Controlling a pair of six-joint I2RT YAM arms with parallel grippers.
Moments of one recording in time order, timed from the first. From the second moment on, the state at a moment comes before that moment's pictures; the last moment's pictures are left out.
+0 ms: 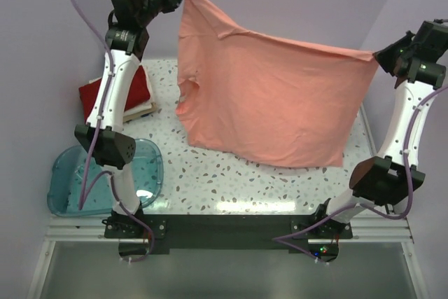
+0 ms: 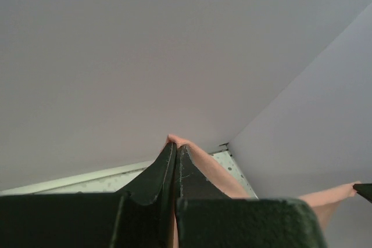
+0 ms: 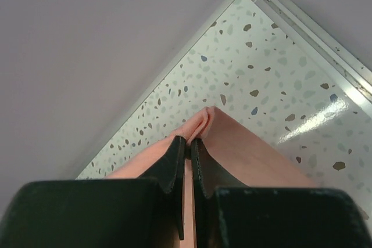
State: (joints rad) left arm -0.18 1.93 2.33 -0.23 0.28 -0.56; right arm -0.43 1.56 1.90 -0.79 -0.13 0.63
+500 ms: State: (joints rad) left arm -0.18 1.65 2.26 -0.16 0.26 -0.53; right arm -0.43 1.36 2.02 -0.76 -0.09 0.65
